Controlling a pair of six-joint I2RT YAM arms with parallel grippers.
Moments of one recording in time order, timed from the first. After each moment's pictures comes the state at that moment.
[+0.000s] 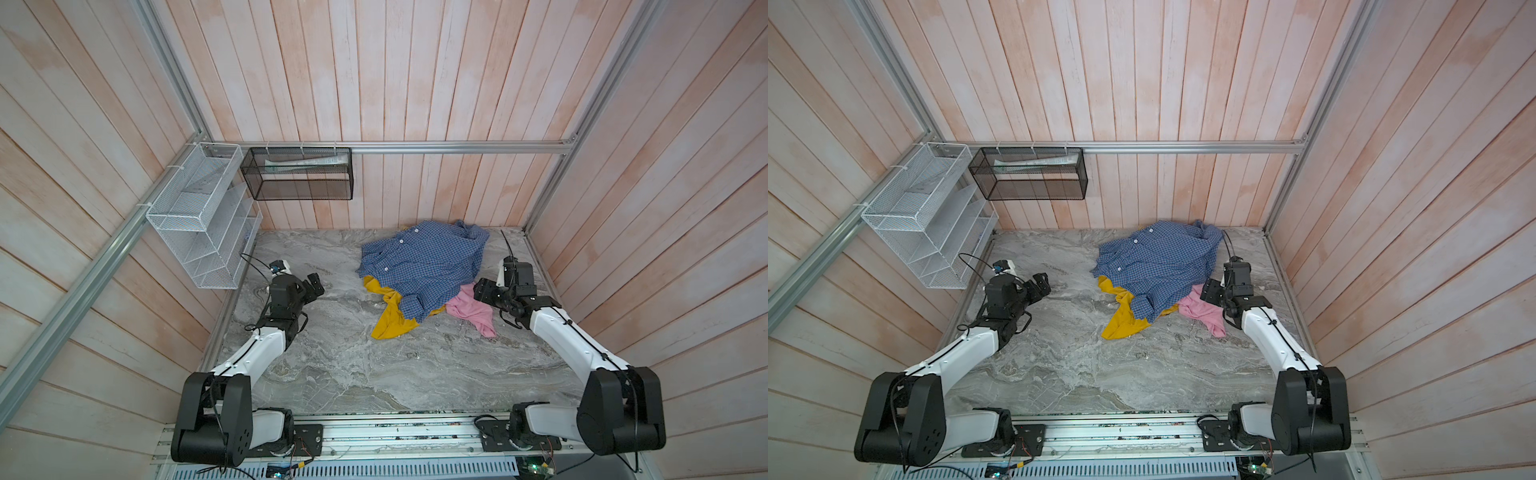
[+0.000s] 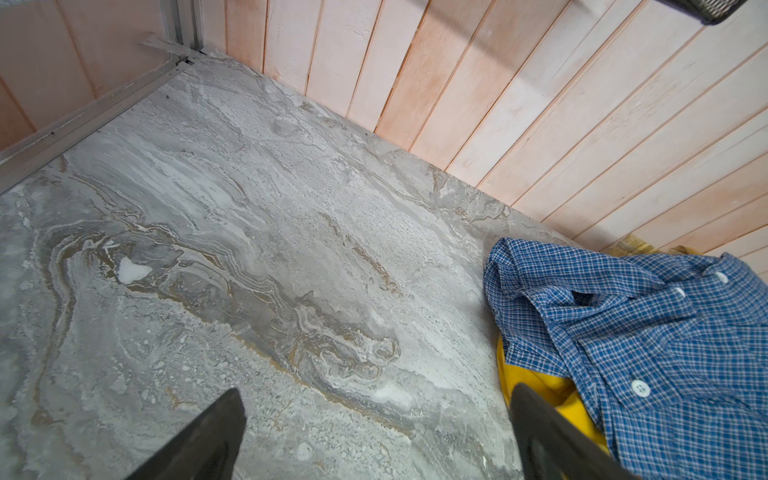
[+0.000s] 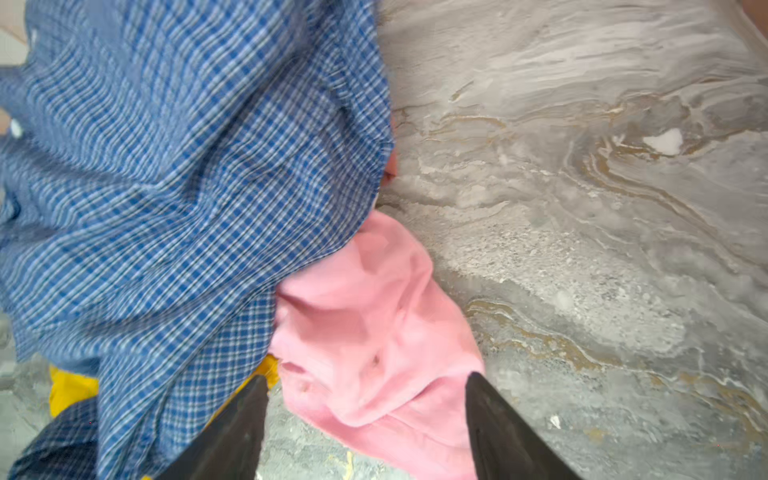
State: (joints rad) left arm -0.08 1.30 0.63 0.22 -0.06 -0.47; right arm 0.15 1.30 0.83 -0.33 -0.02 0.41
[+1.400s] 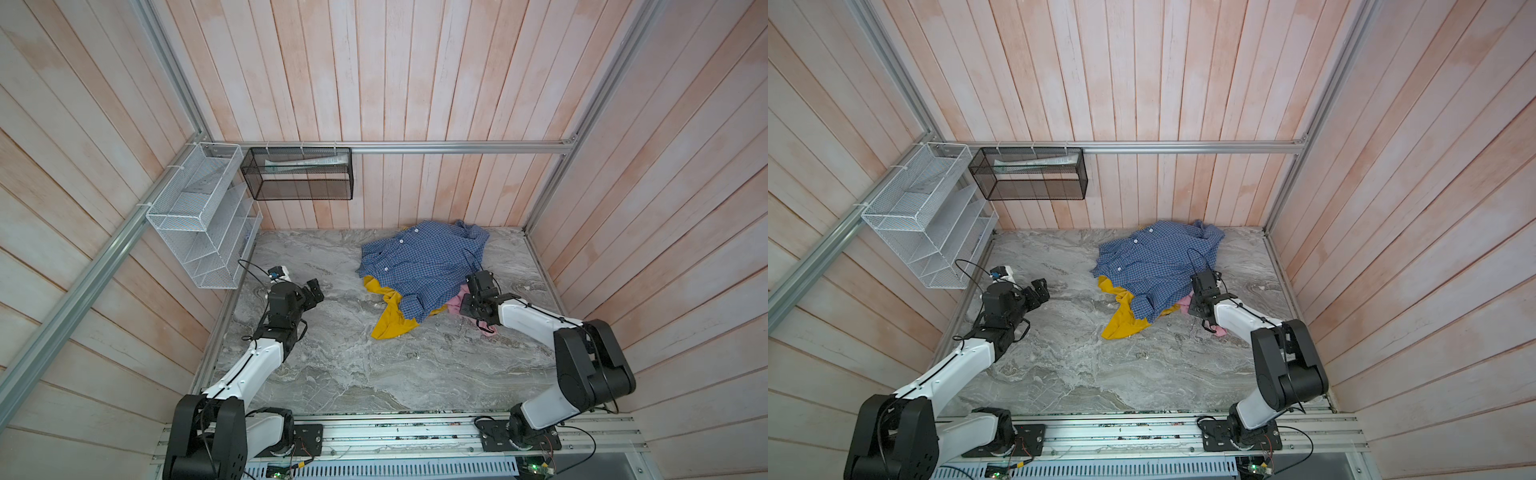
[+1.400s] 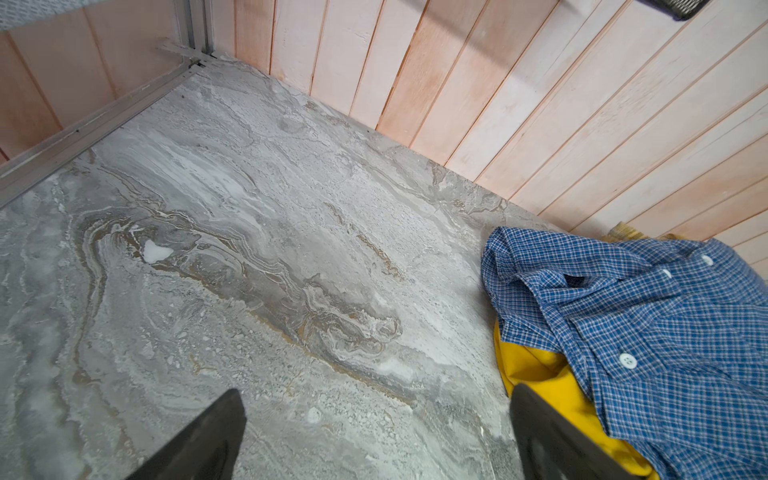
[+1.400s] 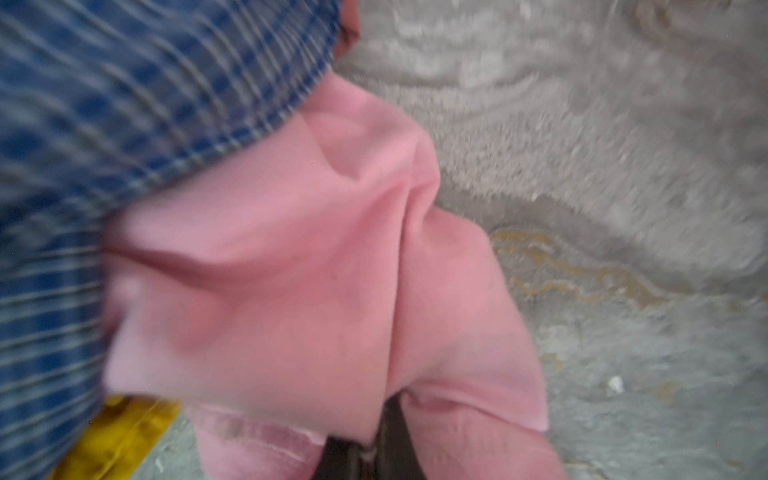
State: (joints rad) left arm -0.10 1.19 0.56 0.17 -0.09 -0.47; right arm 0.31 1.52 0.84 -0.33 0.26 0.57
